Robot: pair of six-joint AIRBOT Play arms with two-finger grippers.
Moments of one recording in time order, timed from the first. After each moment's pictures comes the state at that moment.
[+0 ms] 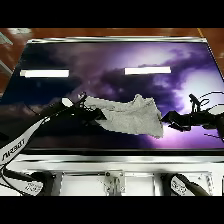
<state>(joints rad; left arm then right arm) -0.35 -1.66 1.02 0.59 -0.88 -1.50 -0.36 -1.16 0.79 -0.98 1.21 1.29</state>
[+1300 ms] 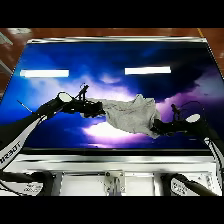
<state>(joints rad) -0.36 -1.58 1.08 0.57 -0.86 -1.36 -0.19 -1.25 0.61 -0.86 0.97 1.22</state>
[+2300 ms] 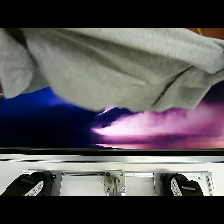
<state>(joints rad) -0.23 -0.81 1.71 0.76 -1.02 -1.30 -0.17 -0.61 1.54 -0.96 1.25 1.35</state>
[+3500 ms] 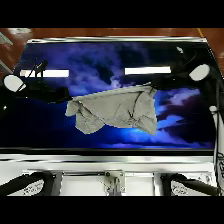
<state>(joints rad) -0.10 -1.24 1.19 1.12 -1.11 -1.58 0.02 -1.38 1.33 -1.10 0.97 1.37</state>
